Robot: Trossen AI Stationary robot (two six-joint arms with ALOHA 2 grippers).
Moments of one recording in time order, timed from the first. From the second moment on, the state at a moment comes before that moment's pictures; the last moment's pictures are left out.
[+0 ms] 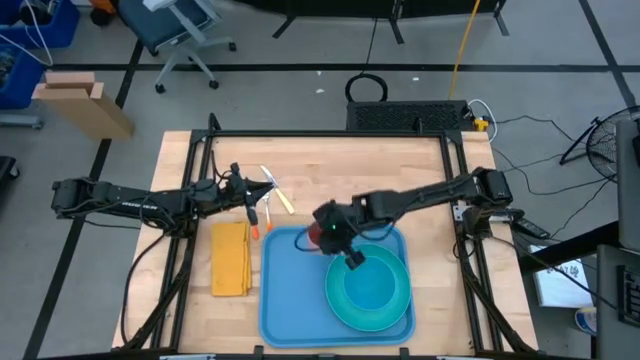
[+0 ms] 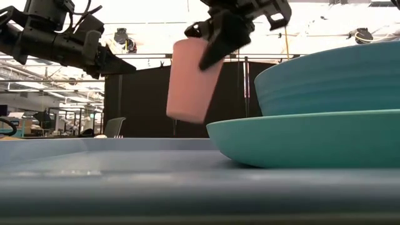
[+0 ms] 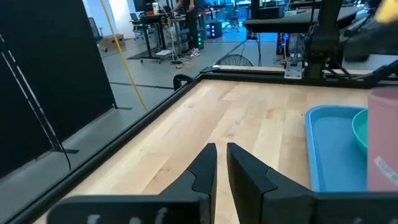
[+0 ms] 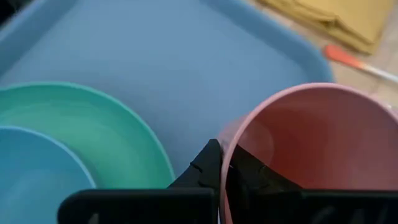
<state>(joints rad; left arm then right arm) 0.10 0.84 0.18 0.55 -0.29 0.03 0.13 1.82 1.44 -0.58 -0.17 -0.45</state>
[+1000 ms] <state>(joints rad) 0.10 0.84 0.18 0.60 -0.29 0.05 0.12 1.93 1.41 -0.56 -0.19 -0.43</state>
